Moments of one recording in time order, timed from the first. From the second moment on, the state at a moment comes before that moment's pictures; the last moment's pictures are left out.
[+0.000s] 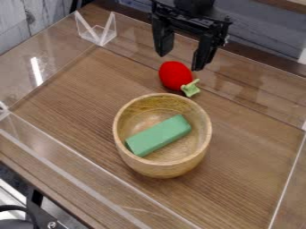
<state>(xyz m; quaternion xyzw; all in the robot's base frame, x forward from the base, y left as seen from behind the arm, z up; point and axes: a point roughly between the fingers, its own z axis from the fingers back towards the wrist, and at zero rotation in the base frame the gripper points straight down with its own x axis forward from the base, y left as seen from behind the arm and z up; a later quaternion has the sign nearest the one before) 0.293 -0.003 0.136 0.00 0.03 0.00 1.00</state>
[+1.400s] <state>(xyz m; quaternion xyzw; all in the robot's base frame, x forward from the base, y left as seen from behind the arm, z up) 0.331 0.035 0.058 -0.05 -0.01 0.46 0.89</state>
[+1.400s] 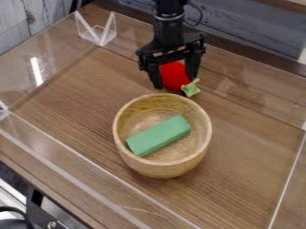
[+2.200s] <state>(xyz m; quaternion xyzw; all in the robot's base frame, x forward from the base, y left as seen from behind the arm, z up) 0.343 0.041 0.042 -0.06 -0.02 0.52 0.85</state>
